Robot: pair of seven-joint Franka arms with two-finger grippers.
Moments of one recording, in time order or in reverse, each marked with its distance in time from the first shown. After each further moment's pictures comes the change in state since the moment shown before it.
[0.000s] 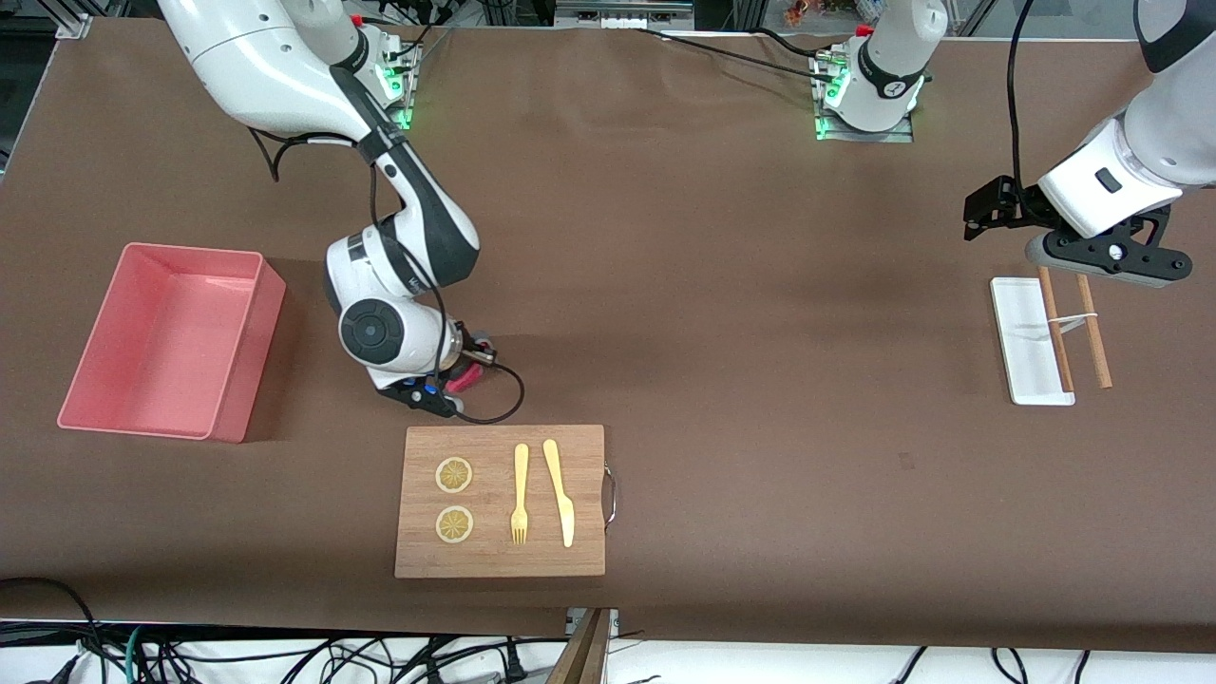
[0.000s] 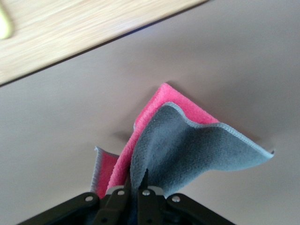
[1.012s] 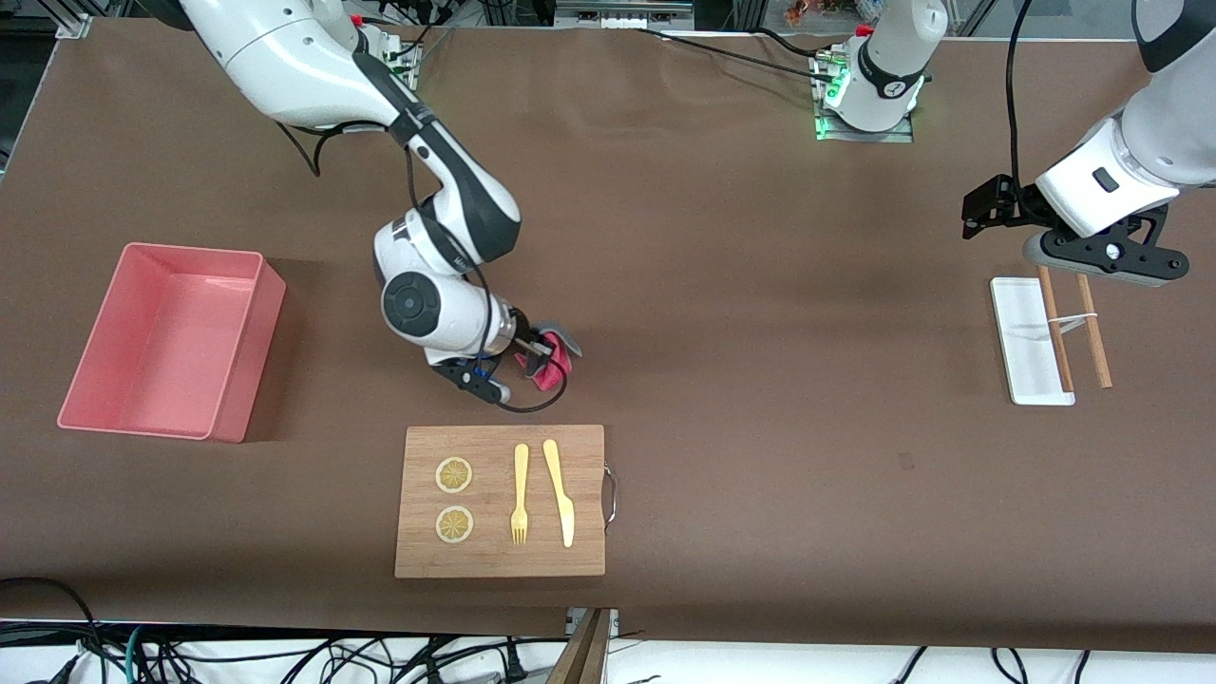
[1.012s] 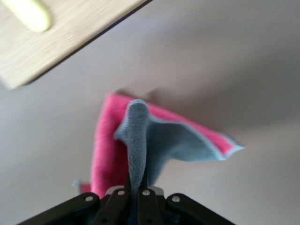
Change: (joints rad) left arm 0.000 0.000 -0.004 0.001 0.000 -0.001 -0.002; right arm -0.023 0.020 0.080 0.002 0.081 0.062 0.088
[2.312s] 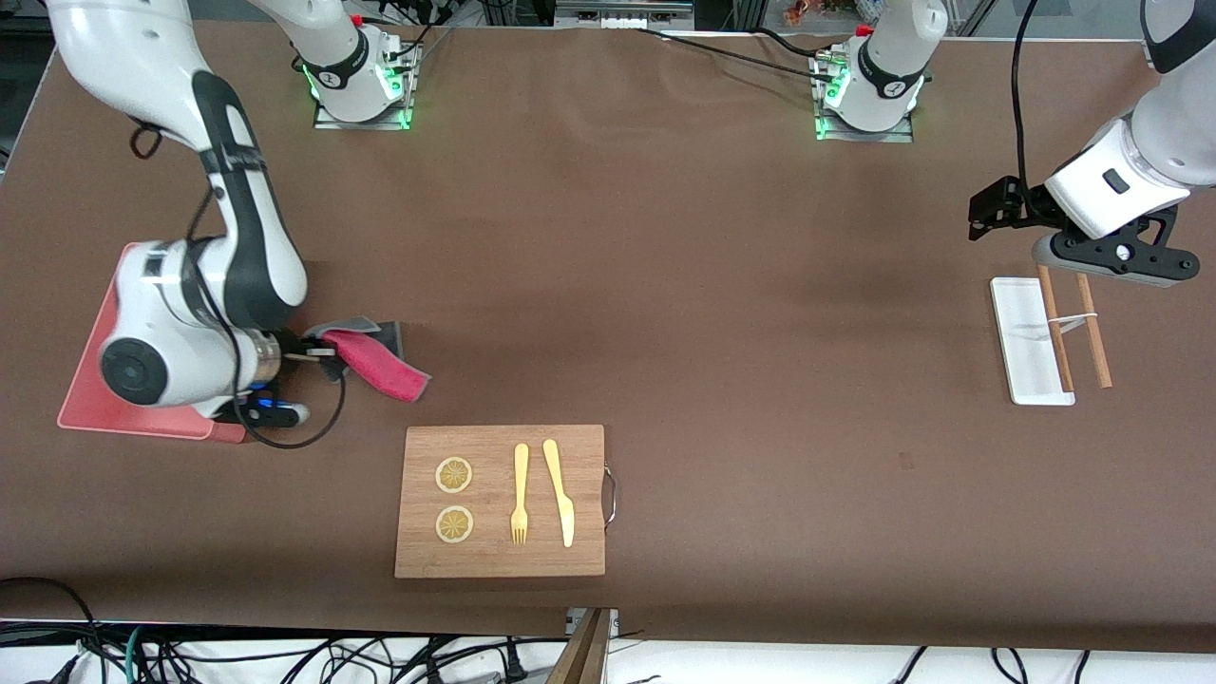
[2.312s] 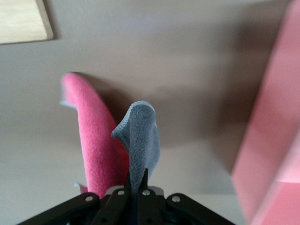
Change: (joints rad) left arm 0.008 0.001 0.005 0.002 0.000 0.000 0.000; right arm -0.069 -0.160 -0.402 0.020 -0.058 -0.401 -0.763
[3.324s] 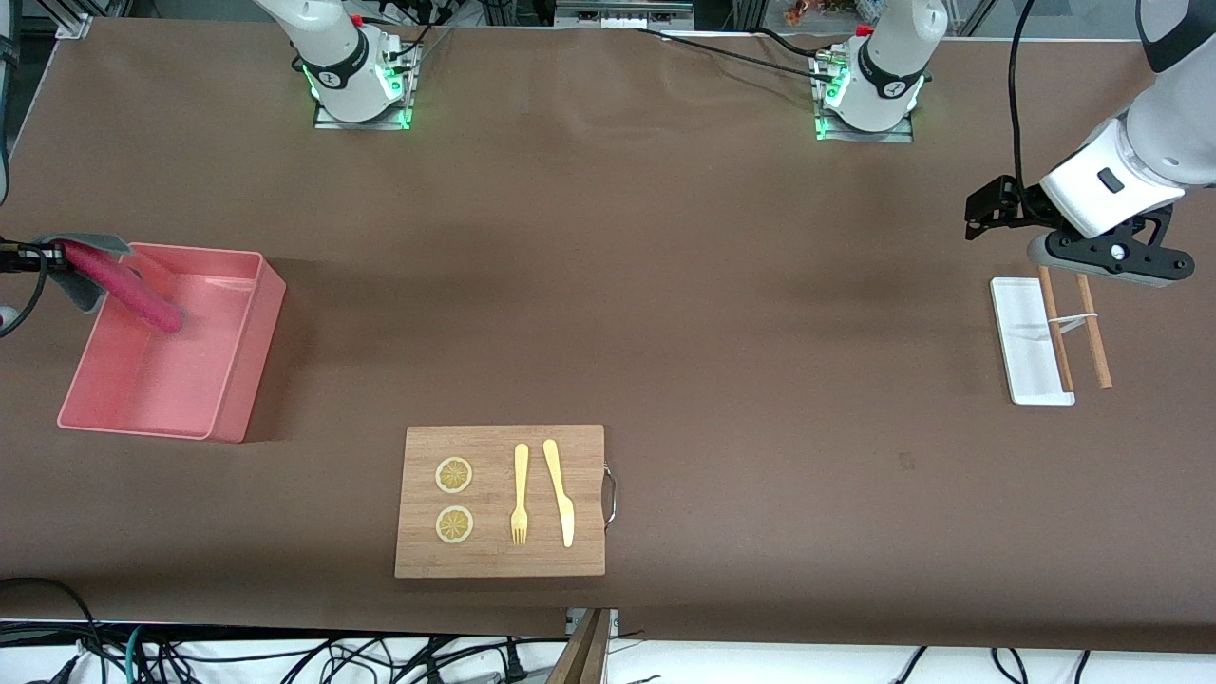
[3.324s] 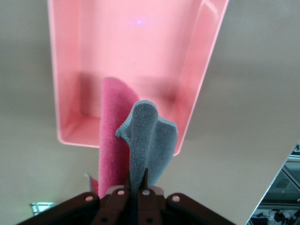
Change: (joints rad) left arm -0.004 0.001 -0.003 0.001 0.000 0.000 0.000; right arm -0.212 -0.212 -0.212 -0.067 -0.209 -0.110 -0.514
